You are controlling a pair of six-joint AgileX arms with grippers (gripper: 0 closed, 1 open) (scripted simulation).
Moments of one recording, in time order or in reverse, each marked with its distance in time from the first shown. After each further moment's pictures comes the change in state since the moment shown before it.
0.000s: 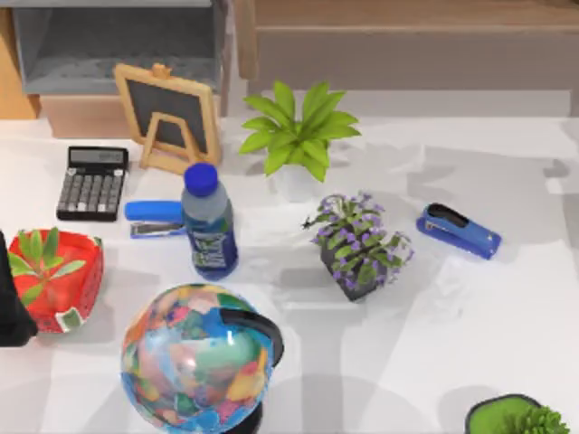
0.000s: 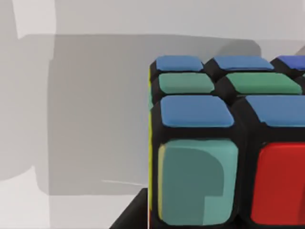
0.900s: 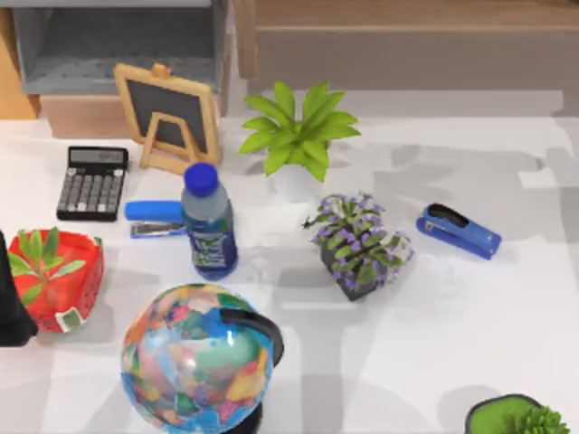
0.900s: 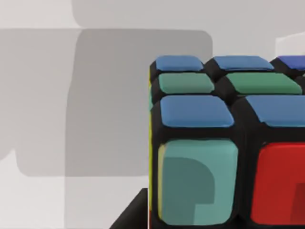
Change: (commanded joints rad) left arm 0.000 0.000 0.000 0.000 0.000 0.000; right arm 0.024 -0.034 0.060 -0.035 -0.007 -0.002
